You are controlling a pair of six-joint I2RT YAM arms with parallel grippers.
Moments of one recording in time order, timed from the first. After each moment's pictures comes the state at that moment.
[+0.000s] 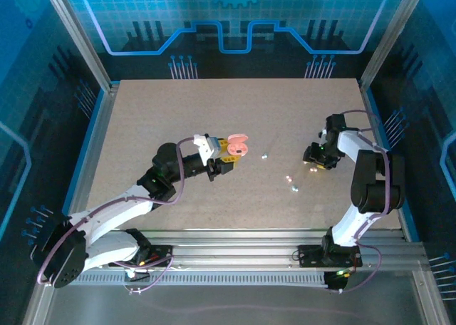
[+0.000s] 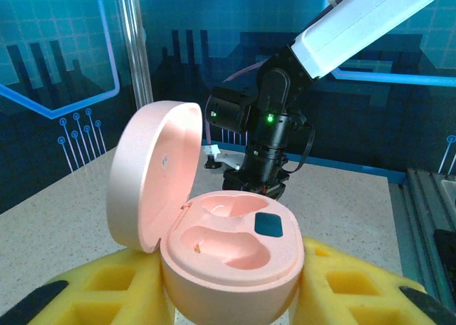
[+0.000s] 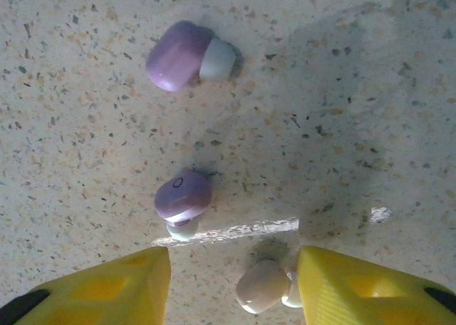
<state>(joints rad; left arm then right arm) -0.64 1.12 0.60 0.53 0.47 0.02 -0.10 1.72 1.05 -0.70 -0.19 0.26</state>
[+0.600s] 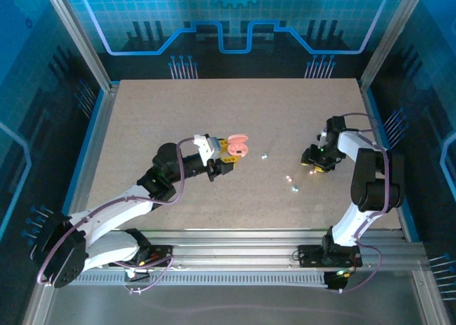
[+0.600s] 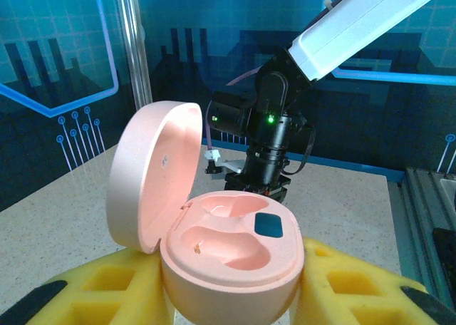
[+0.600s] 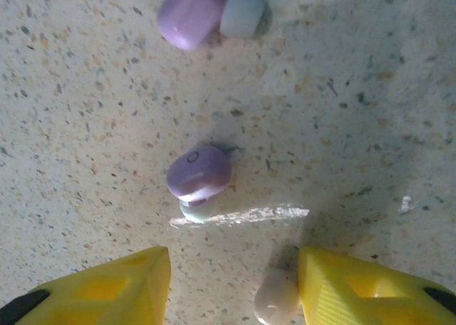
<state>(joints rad) -0.64 1.12 0.60 0.52 0.47 0.02 -0.11 1.74 1.03 -0.72 -0.27 0.25</state>
